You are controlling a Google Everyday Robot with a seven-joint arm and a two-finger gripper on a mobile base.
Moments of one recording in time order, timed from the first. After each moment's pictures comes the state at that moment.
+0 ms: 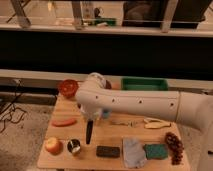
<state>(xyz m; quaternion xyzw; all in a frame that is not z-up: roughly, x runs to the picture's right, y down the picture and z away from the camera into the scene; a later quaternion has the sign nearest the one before) -0.070 0.146 0.709 -0.19 -0.24 -0.62 0.73</state>
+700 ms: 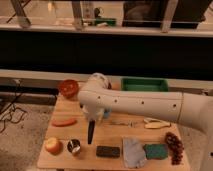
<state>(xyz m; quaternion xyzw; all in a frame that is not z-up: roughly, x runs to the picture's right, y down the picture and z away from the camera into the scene) -0.061 0.147 0.709 -0.20 -0.23 -0.61 0.73</state>
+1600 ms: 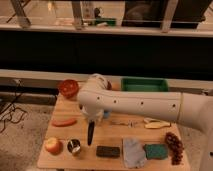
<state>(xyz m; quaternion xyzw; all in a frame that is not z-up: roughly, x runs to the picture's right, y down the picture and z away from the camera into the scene) -0.064 0.152 0.708 -0.20 -0.24 -0.61 0.73</state>
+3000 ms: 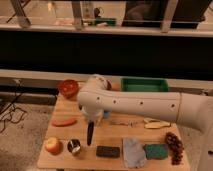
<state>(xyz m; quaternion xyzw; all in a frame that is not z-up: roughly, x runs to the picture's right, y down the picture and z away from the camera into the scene) -0.067 0.153 0.711 -0.20 -0.24 -0.61 0.73</state>
